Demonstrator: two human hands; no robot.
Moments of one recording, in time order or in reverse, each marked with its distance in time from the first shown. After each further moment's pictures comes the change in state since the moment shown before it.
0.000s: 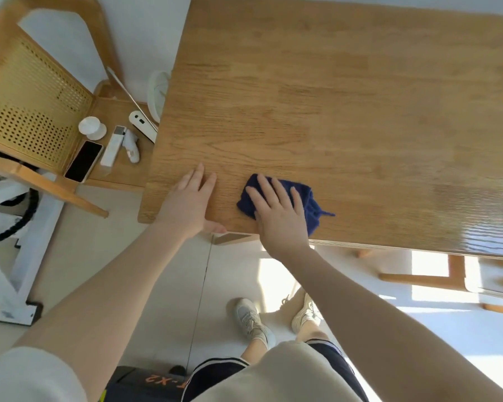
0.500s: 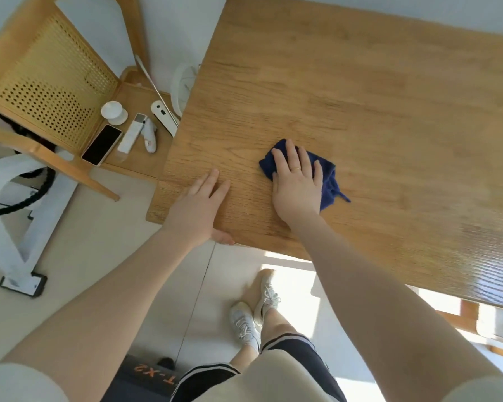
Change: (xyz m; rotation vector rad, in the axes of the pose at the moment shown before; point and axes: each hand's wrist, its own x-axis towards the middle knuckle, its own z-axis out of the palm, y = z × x) left_hand 0.002 -0.005 0.005 -0.074 -0.014 -0.008; right_hand 0.087 0.015 -0.013 0.026 -0.049 0.080
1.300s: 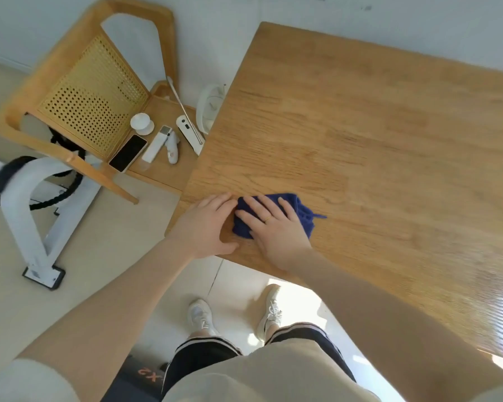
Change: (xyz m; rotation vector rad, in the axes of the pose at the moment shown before) left_hand -0.001 -0.017 -0.019 -0.154 0.131 0.074; right_hand -0.015 -0.020 0.007 -0.105 -0.143 -0.573
